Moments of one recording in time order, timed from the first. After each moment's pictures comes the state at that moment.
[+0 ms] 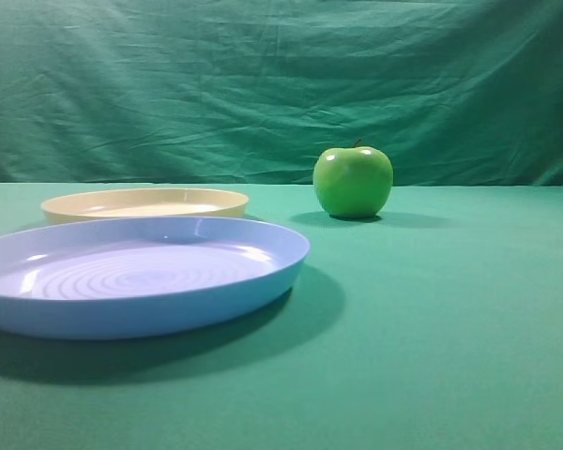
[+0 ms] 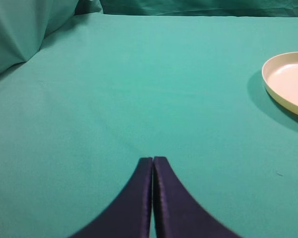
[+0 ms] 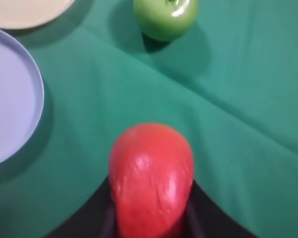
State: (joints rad) left arm 0.06 -0.02 0.01 0.32 0.38 -0.33; right arm 0.61 1.45 -1.33 -0.10 1.14 -0.07
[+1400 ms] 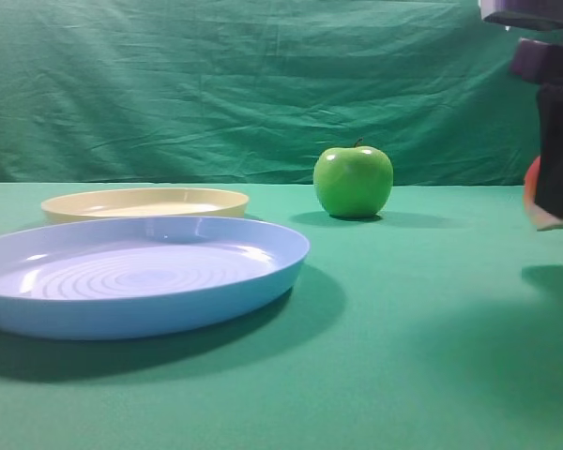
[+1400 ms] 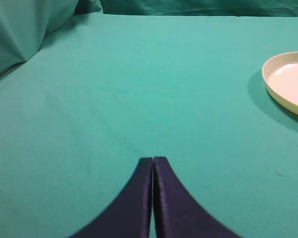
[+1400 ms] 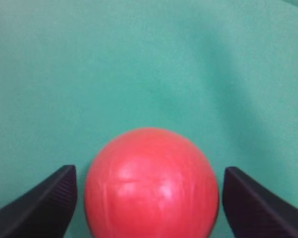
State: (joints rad) left arm 0.06 -0.02 0.01 0.32 0.38 -0.33; right arm 0.37 1.59 -0.83 0.16 0.60 -0.28
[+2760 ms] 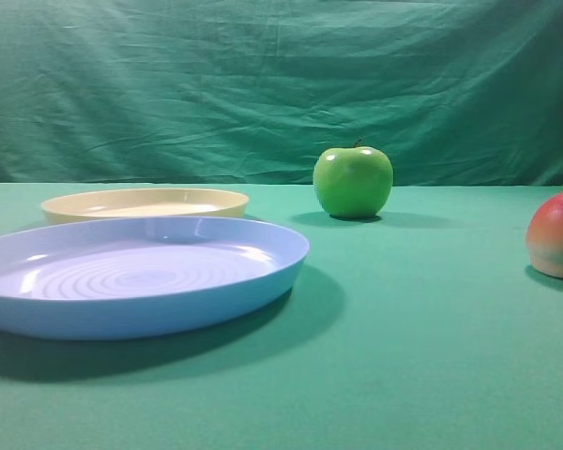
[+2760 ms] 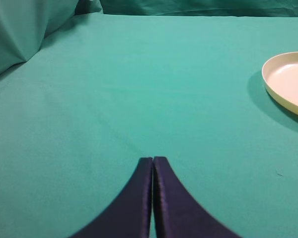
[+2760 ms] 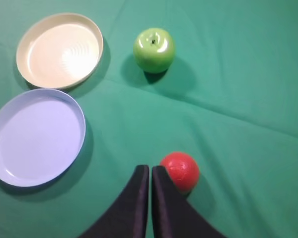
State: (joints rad) left arm 0.06 -0.02 0.01 0.32 0.38 -0.33; right arm 0.37 0.89 -1.19 0.17 1.19 -0.13
